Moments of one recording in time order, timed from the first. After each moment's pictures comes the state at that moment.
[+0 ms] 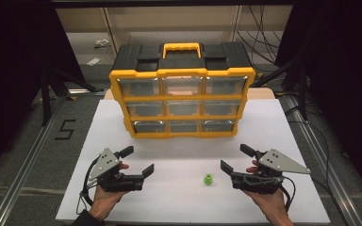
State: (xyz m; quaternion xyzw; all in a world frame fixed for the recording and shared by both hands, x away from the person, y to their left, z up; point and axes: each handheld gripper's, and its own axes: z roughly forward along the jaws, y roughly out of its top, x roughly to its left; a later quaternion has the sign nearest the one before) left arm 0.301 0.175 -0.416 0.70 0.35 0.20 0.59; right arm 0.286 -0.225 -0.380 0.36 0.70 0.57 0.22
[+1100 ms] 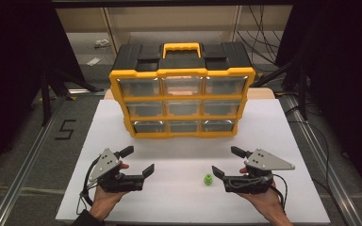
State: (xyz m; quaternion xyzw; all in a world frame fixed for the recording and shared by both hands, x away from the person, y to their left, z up) left arm 0.300 0.174 -0.415 0.70 0.35 0.21 0.59; right arm 0.293 -0.208 -0.384 0.32 0.75 0.53 0.21
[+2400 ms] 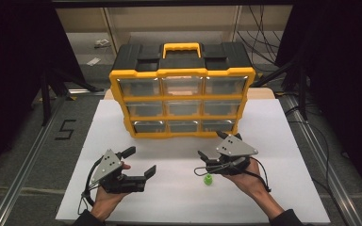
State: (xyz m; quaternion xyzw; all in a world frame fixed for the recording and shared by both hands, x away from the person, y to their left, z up) left arm 0.299 0.170 -0.417 0.70 0.34 0.21 0.59; right arm 0.340 -0.164 -0.390 0.26 0.79 0.45 0.31
